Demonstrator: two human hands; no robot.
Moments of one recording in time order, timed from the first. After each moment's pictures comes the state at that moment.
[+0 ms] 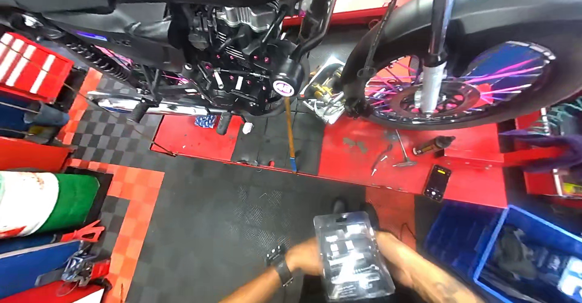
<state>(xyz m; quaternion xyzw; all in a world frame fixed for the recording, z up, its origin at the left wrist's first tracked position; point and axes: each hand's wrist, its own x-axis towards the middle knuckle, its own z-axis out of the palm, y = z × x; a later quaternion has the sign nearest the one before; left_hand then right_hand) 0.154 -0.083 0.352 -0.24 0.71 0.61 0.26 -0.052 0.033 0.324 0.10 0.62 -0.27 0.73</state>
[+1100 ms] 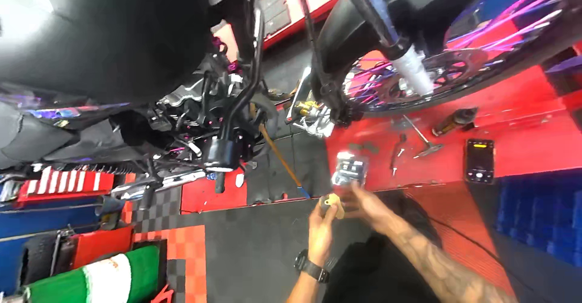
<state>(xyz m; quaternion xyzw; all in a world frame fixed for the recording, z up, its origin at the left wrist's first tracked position) 0.067 -0.161 0.241 -0.52 0.52 0.66 -0.16 -0.083 -0.093 0.168 -0.01 0.50 -0.52 0.69</state>
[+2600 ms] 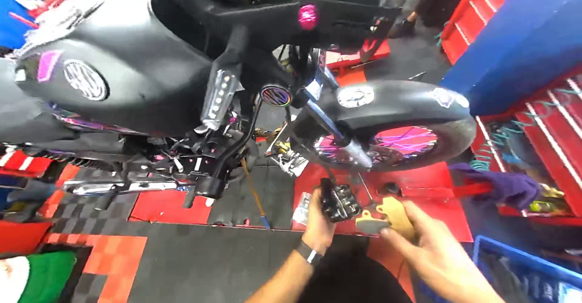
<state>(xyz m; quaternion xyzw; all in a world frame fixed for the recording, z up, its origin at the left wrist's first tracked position) -0.149 -0.162 0.369 -0.44 0.22 0.82 -0.28 -0.294 -0.007 0.445 -0.39 0.75 -0.41 0.34</state>
